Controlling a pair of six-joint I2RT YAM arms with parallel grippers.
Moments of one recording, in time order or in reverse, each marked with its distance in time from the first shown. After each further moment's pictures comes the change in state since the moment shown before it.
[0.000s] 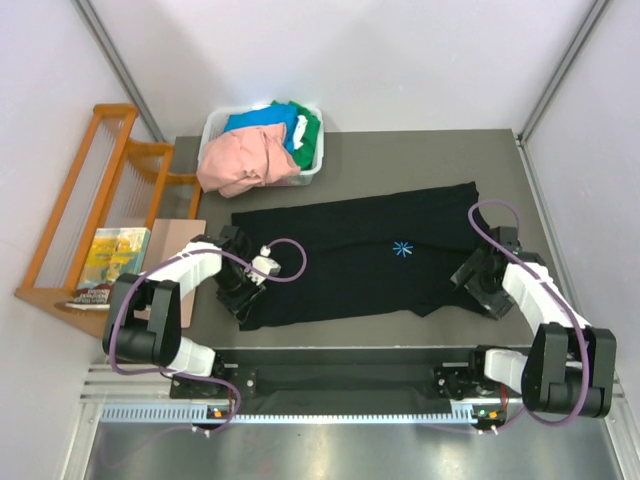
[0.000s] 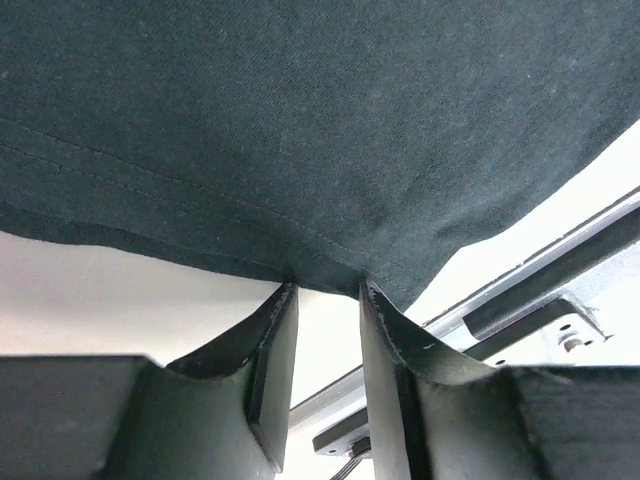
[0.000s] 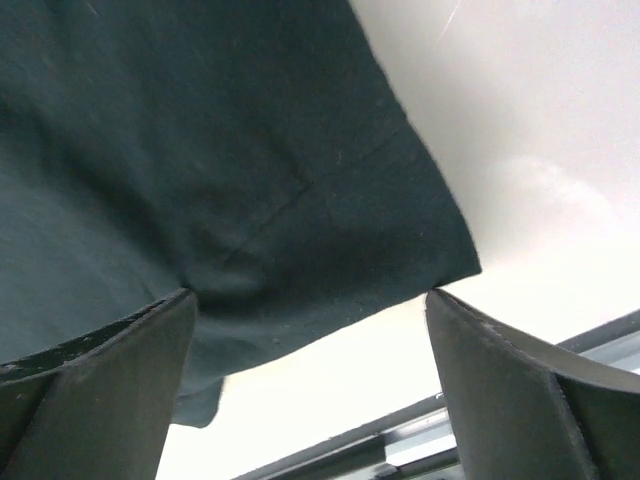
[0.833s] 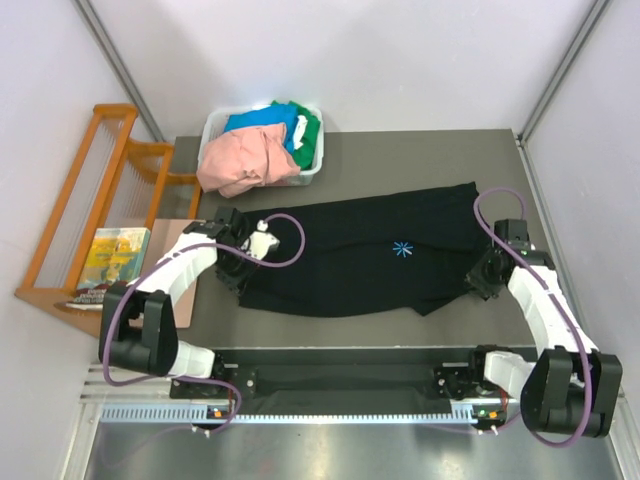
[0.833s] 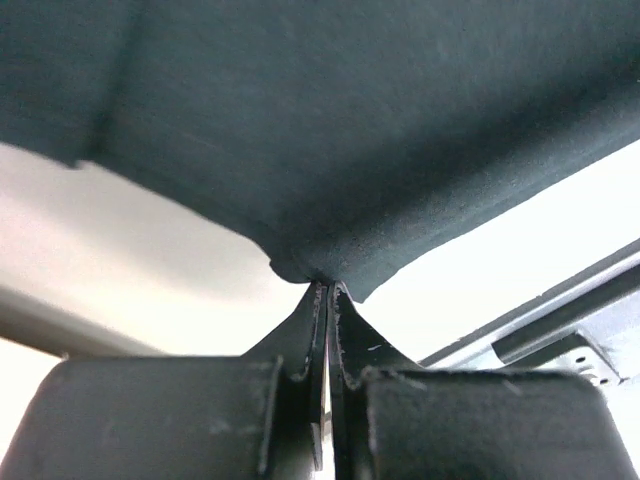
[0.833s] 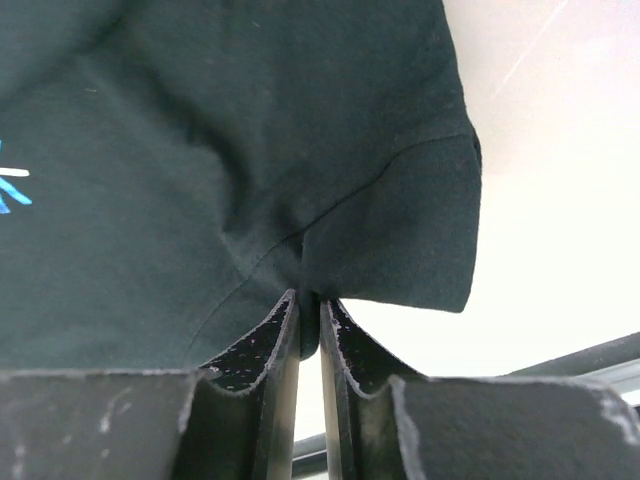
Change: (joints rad) left arm -0.001 -0.049 0.121 0.010 -0.045 -0.034; right arm 0.000 -0.080 0.052 -0.015 -0.076 -0.042
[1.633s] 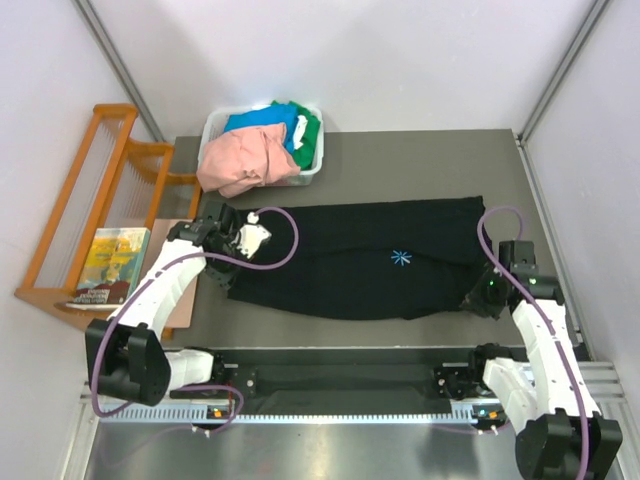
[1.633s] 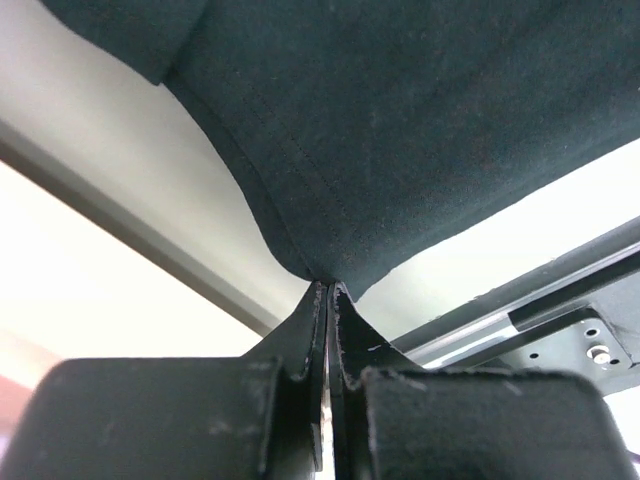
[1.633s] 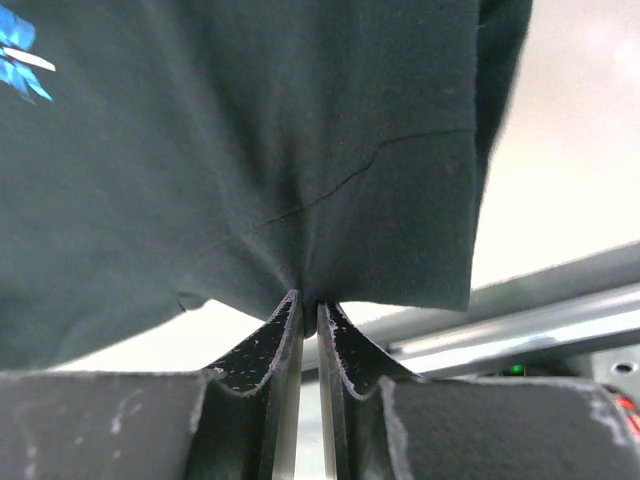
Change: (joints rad) left arm 0.002 -0.159 0.074 -0.116 -0.090 -0.016; right arm 0.014 -0.279 -0.015 -0.223 -0.109 -0.052
